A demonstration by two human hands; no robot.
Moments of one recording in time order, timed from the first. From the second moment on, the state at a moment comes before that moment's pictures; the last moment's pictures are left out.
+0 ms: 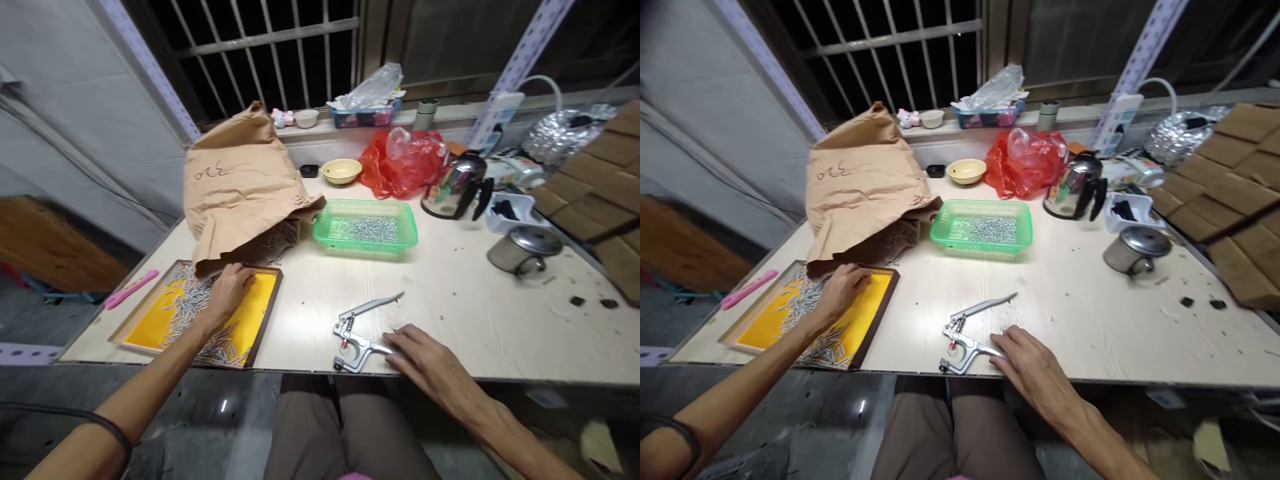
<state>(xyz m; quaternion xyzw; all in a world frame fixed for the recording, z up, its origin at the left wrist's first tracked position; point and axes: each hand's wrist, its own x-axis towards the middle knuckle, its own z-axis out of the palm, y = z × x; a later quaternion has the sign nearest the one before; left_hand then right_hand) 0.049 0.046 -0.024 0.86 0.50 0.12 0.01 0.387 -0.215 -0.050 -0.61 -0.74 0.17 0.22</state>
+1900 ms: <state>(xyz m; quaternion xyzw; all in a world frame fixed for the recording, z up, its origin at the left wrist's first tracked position) 0.200 -0.110 -0.022 0.52 0.58 -0.07 0.62 0.393 -0.194 -0.044 -0.67 -0.73 0.09 0.09</state>
